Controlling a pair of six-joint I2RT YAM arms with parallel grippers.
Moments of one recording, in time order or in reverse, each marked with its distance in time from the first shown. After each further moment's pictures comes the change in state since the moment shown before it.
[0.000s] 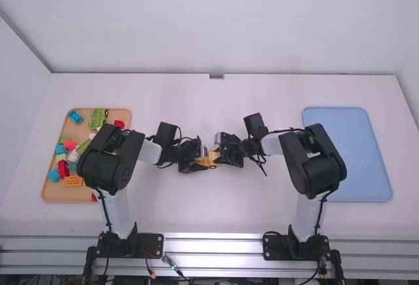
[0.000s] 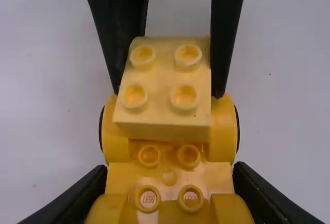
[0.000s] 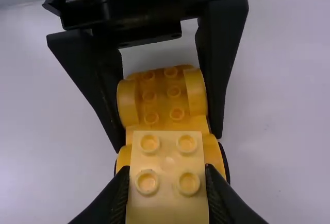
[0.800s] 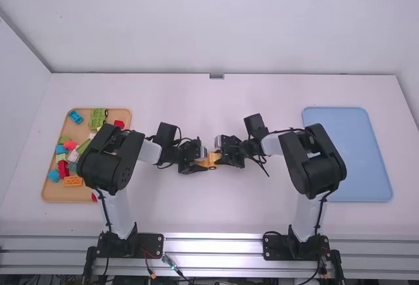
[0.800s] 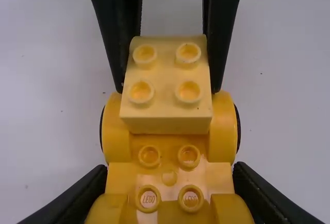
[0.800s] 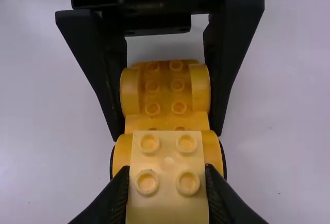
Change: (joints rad) left arm 0.000 0.000 0.000 -0.023 0.011 0.018; right arm 0.000 0.000 -0.005 -0.002 0.002 -0.101
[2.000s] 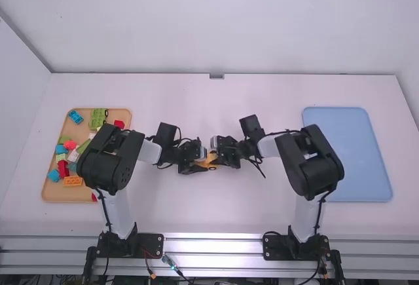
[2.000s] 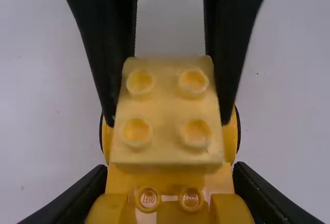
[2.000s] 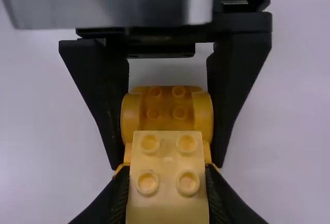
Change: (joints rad) left arm 0.001 0.000 0.000 -0.005 0.005 0.005; right arm 0.054 -0.002 -0.011 0.072 -0.008 0.047
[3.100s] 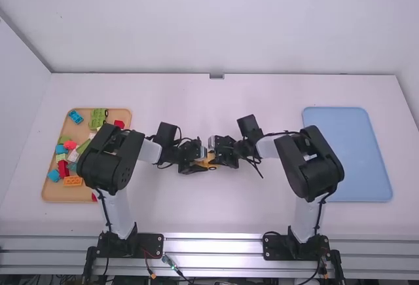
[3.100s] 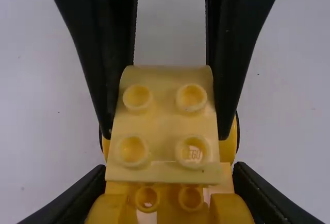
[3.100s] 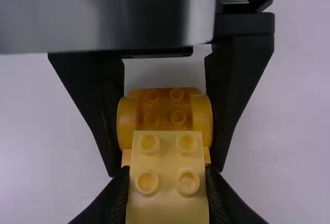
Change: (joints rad) left arm 0.000 0.000 0.008 -0.015 -0.001 0.002; right arm 0.006 -0.011 0.001 0.004 0.047 0.036
